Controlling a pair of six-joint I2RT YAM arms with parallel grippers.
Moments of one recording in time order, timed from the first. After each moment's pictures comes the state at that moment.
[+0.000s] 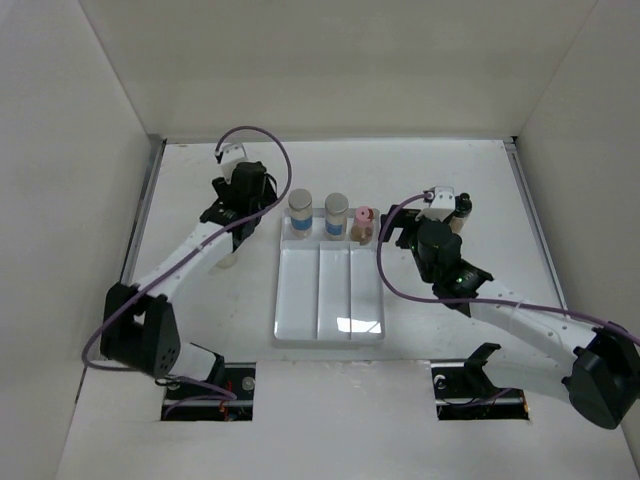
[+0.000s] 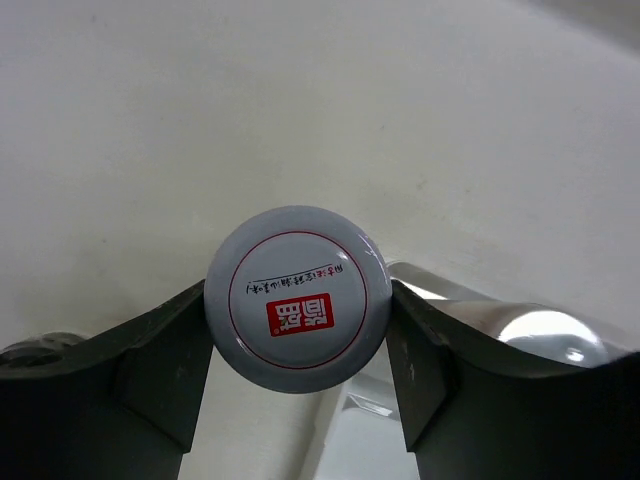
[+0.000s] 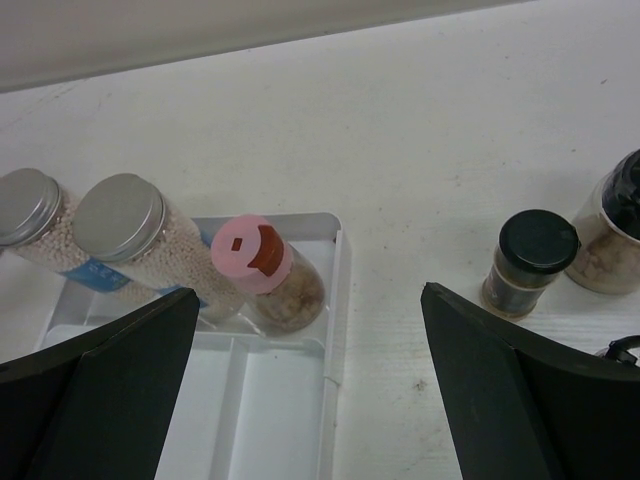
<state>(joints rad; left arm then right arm) -0.38 1.46 1.07 -0.21 -0.51 -0.55 0.69 1.09 0.64 0.24 0.57 0.35</state>
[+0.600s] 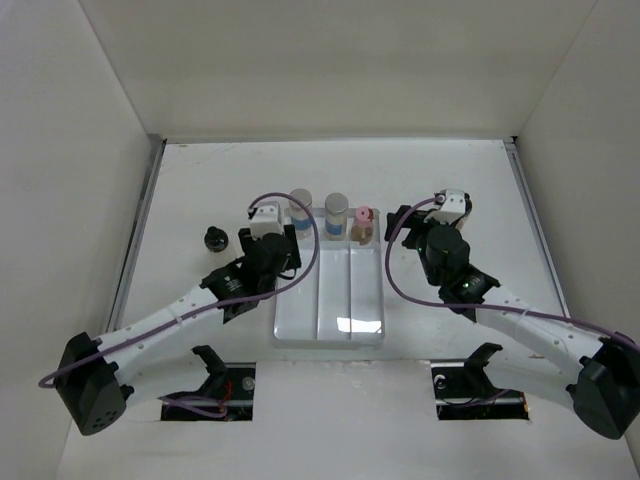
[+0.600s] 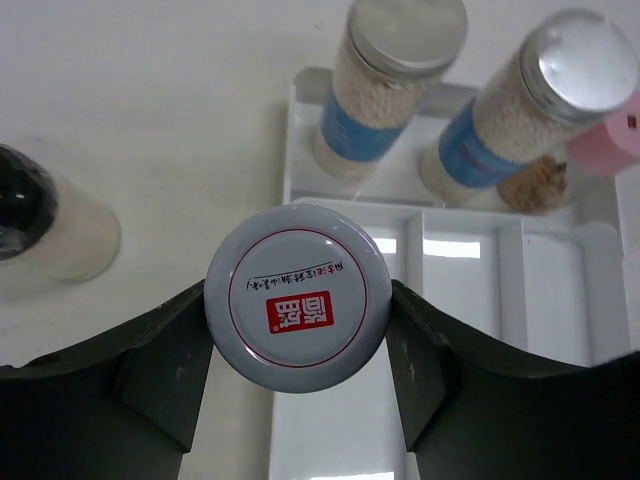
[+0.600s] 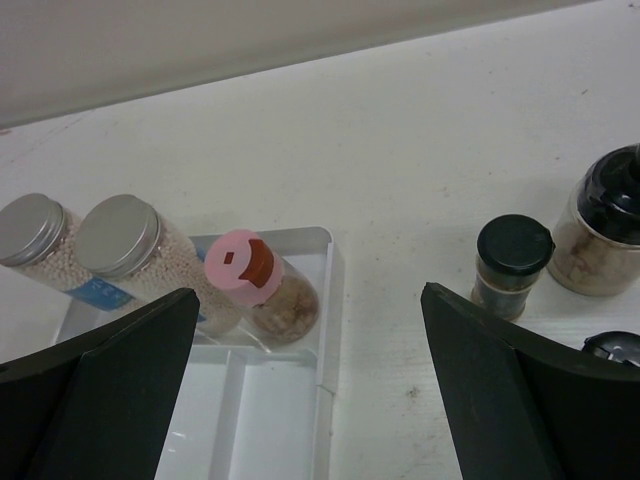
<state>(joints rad) -0.80 1.01 0.71 -0.26 -0.67 -0.54 0.67 1.03 0.59 0.28 0.57 0.36</state>
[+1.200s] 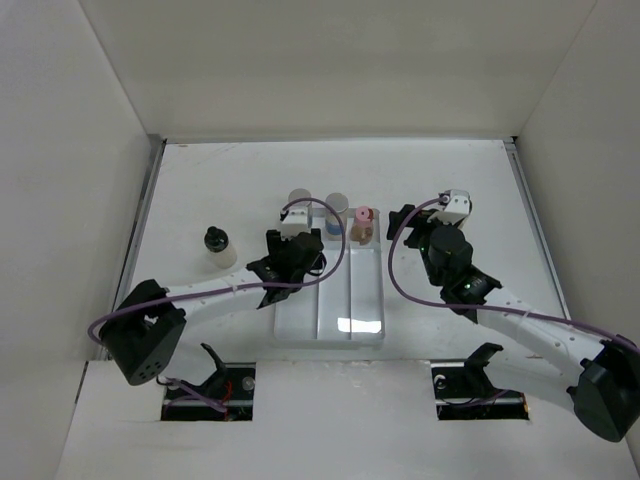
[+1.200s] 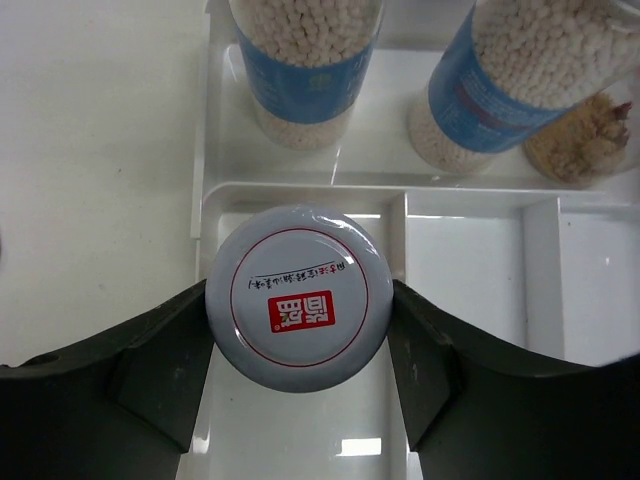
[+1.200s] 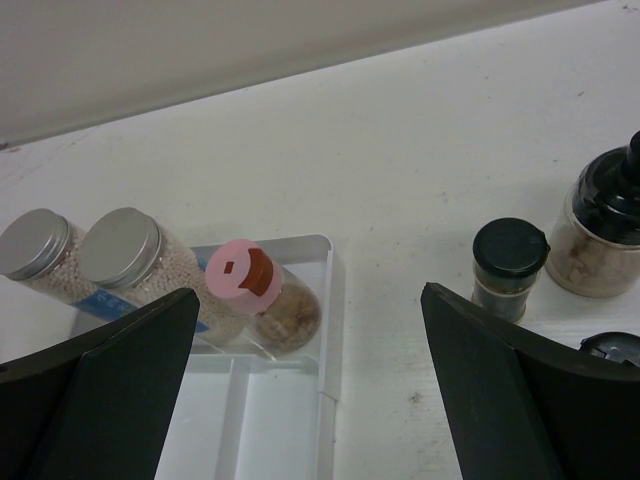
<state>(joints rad) -0.85 1.39 0.71 -0.01 -0.67 -0.56 0.65 1.01 0.58 0.30 0.57 0.38</state>
